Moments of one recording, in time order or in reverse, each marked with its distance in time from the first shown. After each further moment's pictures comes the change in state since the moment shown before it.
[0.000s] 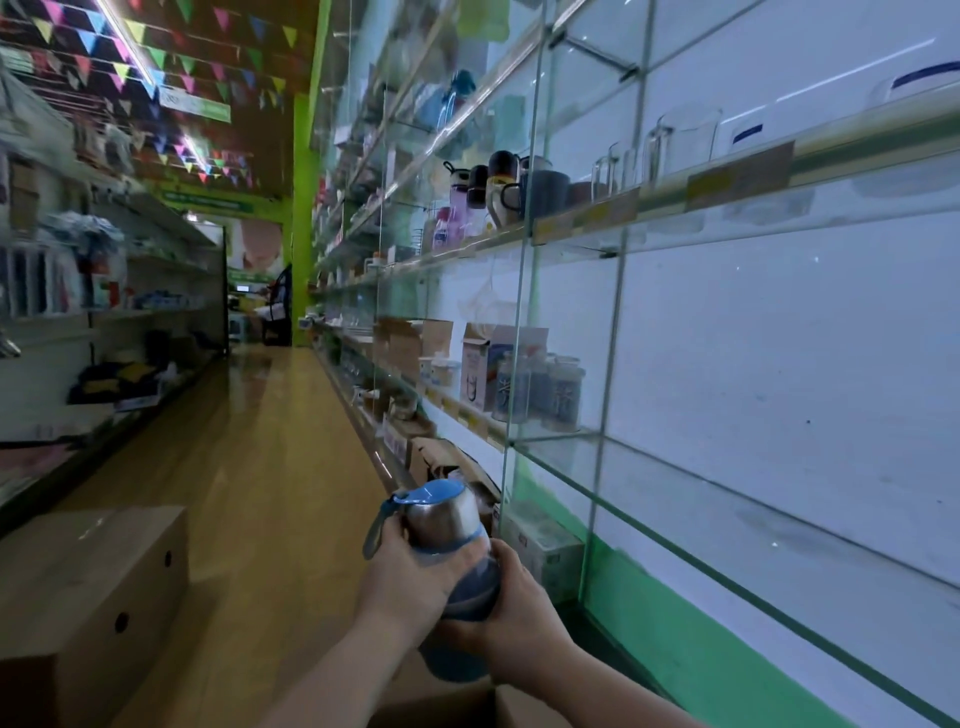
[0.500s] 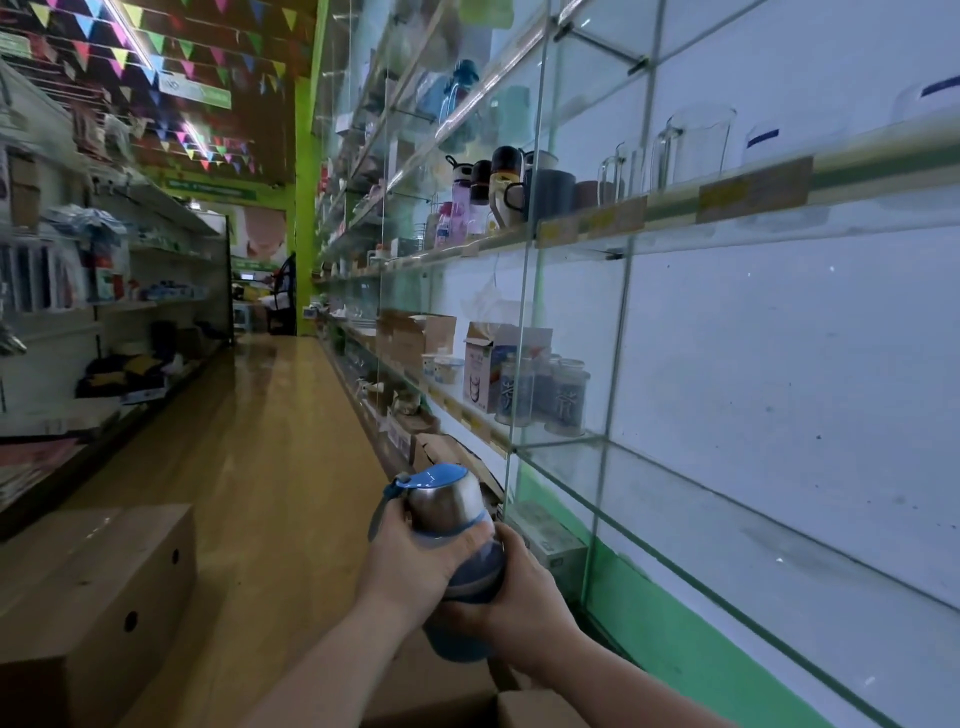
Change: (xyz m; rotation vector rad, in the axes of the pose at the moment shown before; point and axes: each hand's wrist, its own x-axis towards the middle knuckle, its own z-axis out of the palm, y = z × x) left_hand 0.013 0.035 -0.005 -0.053 -0.009 0.028; right_hand 0.013 -0.025 -0.021 0.044 -0.016 0.014
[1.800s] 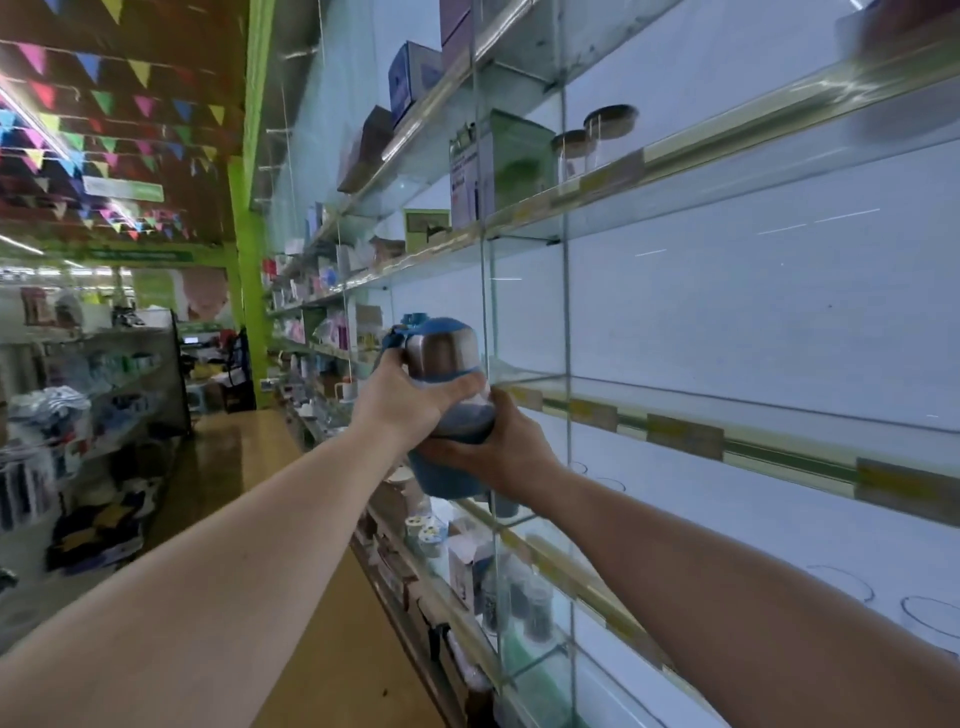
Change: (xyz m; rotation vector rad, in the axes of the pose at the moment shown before) left_hand 0.104 0.661 -0.114 0.265 -0.030 0.294; right_hand 0.064 -0.565 -0.329 0.003 0.237 -0.141
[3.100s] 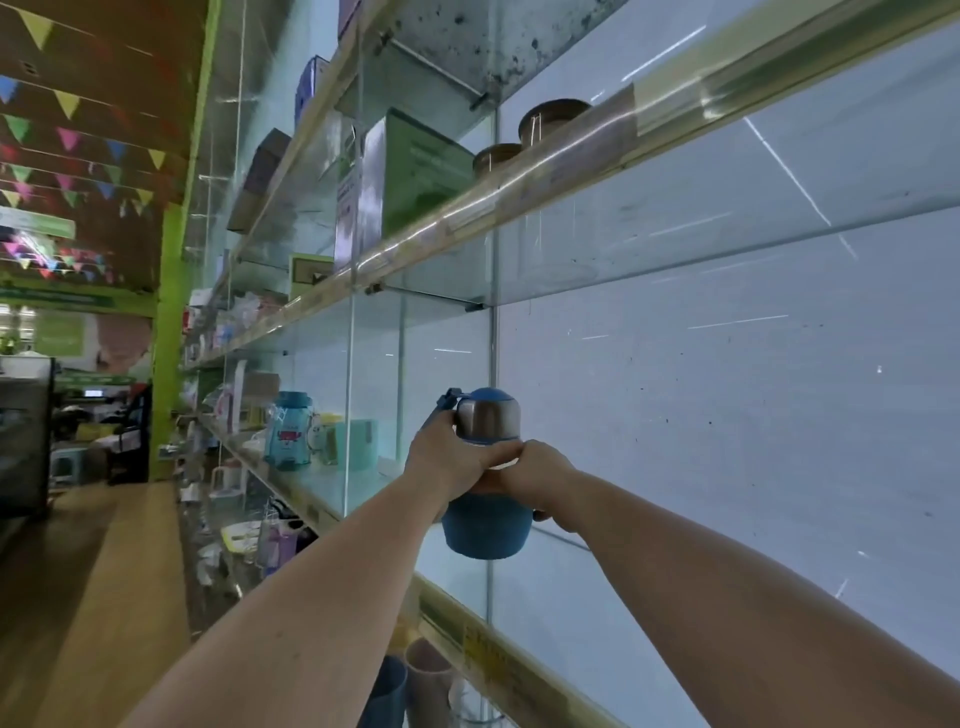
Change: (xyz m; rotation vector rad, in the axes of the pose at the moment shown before) left_hand 0.258 0.016 0.269 -0.110 -0.184 0.060; right_hand 0.288 0.157 -0.153 -0.183 0.015 0.291
